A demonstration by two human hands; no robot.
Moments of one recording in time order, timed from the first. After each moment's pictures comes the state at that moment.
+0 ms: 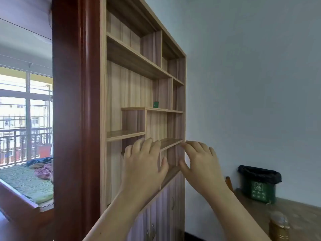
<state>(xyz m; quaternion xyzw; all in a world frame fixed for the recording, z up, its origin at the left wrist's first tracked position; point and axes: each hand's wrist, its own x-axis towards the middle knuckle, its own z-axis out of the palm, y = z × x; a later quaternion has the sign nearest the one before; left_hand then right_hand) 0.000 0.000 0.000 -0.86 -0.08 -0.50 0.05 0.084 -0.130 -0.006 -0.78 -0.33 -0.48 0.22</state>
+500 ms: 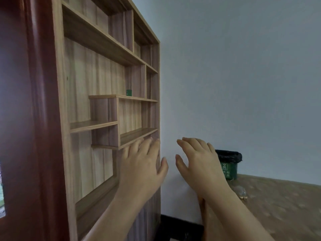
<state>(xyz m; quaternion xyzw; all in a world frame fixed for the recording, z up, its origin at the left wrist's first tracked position) 0.031 -0.039 -0.029 -0.87 0.02 -0.49 -0.01 0.083 -0.183 -0.031 -0.80 -0.27 -0.51 0.17</state>
